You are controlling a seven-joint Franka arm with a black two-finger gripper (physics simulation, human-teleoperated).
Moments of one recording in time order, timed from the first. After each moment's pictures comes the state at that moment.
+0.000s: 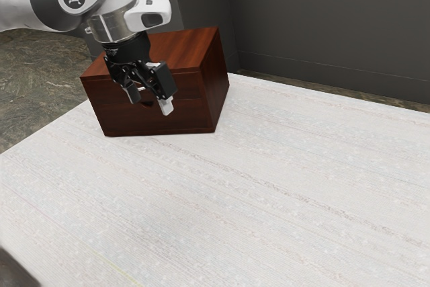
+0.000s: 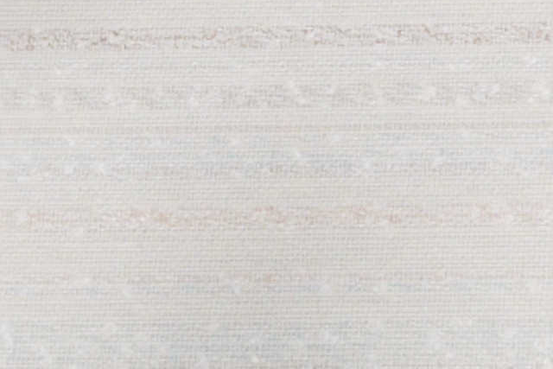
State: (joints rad) arm 0.33 0.05 -0.24 -1.36 0.02 1.48 0.11
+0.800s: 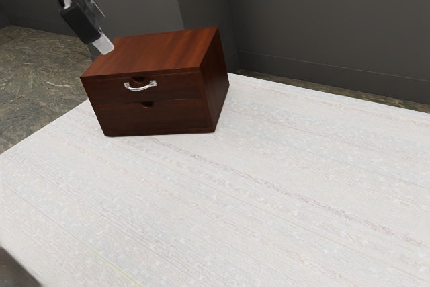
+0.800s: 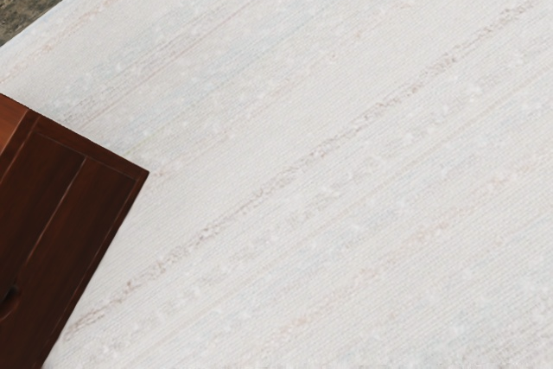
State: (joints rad) arm 0.35 -0.07 -0.18 -1.20 -0.02 1.50 0.81
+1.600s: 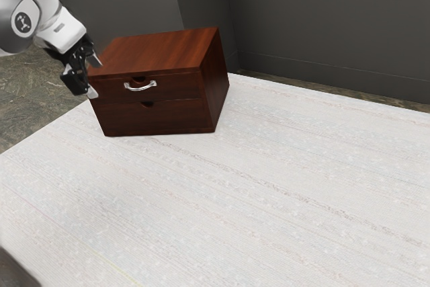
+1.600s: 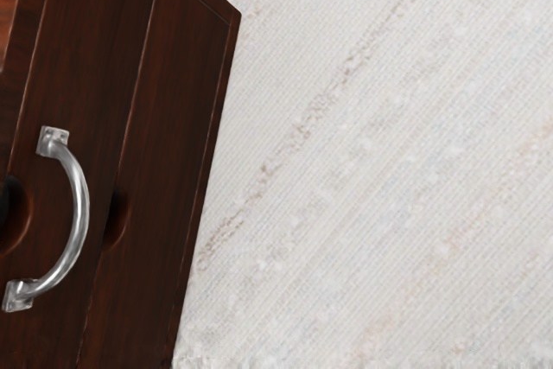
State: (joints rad) arm 0.60 0.06 -0.15 -1.48 -0.03 1.92 1.34
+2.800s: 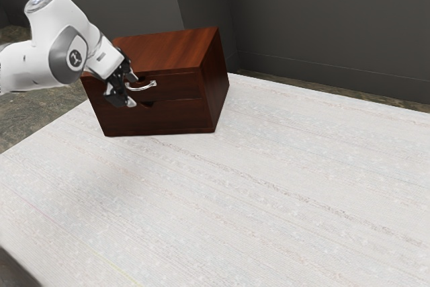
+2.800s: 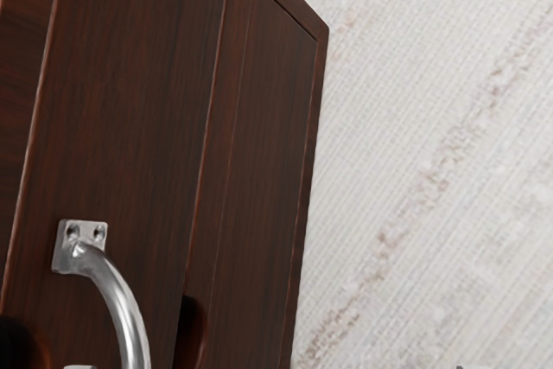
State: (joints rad) arm 0.61 0.31 -0.21 -1.43 -0.02 2.20 1.42
